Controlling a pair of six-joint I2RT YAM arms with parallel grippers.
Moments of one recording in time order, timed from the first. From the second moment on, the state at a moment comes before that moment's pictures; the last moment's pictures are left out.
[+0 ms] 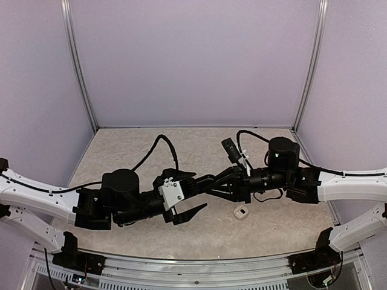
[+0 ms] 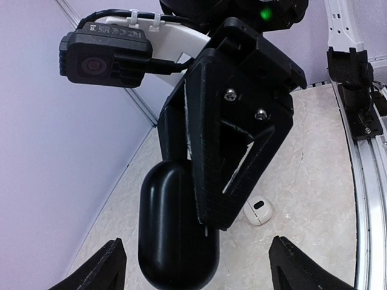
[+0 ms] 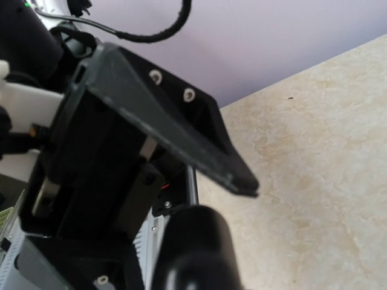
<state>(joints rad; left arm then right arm) -1.35 1.27 0.75 0.37 -0.28 0.50 0.95 1.23 0.74 0.33 -0.64 0.33</state>
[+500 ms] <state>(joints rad) -1.35 1.35 0.79 0.34 -0.34 0.54 0.96 1.28 0.71 0.39 -0.66 0.37</state>
